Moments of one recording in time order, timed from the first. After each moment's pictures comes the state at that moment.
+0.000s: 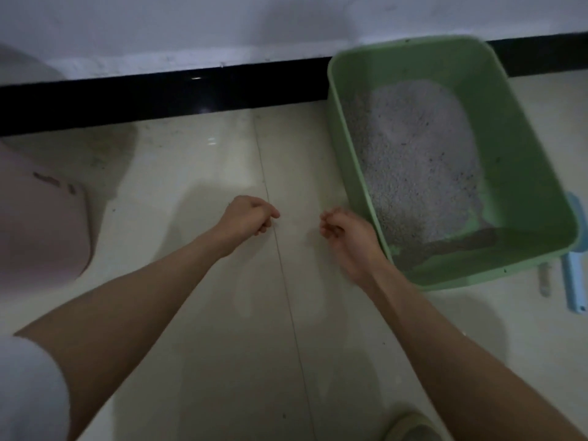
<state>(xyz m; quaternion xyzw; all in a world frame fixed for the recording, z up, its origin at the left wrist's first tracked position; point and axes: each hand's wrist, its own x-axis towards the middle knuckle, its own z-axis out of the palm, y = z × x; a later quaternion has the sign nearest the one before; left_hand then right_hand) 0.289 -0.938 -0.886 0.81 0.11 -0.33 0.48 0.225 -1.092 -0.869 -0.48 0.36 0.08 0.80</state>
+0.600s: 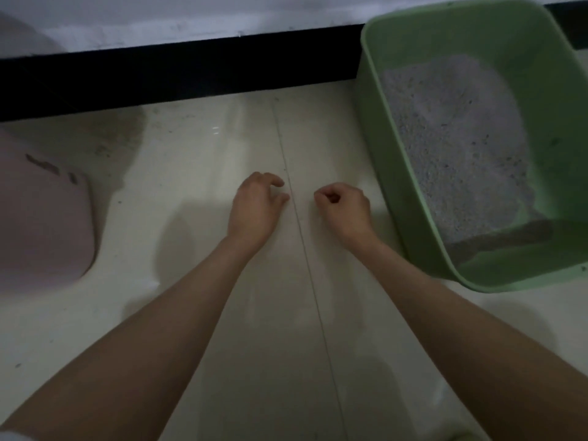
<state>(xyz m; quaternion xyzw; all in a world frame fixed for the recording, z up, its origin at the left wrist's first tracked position) 0.296 -0.925 -0.933 0.94 -0.06 -0.08 0.33 0.261 -1.061 -0.919 -0.86 0.25 0.05 0.44</state>
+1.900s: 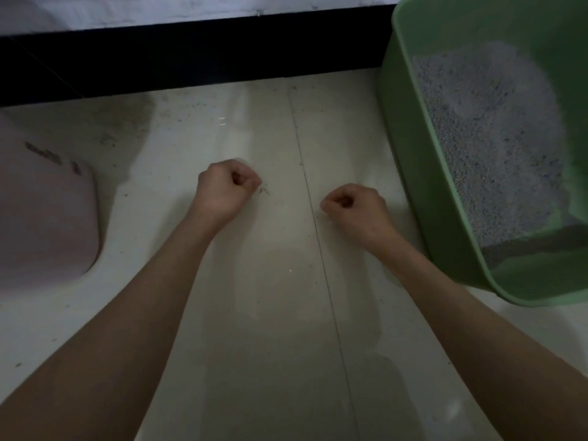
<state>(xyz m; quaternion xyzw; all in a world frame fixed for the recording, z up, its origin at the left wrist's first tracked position) 0.322 -0.868 -0.930 0.91 0.06 -0.13 0.38 0.263 -1.059 -0.923 -0.86 0.19 0.13 0.45</state>
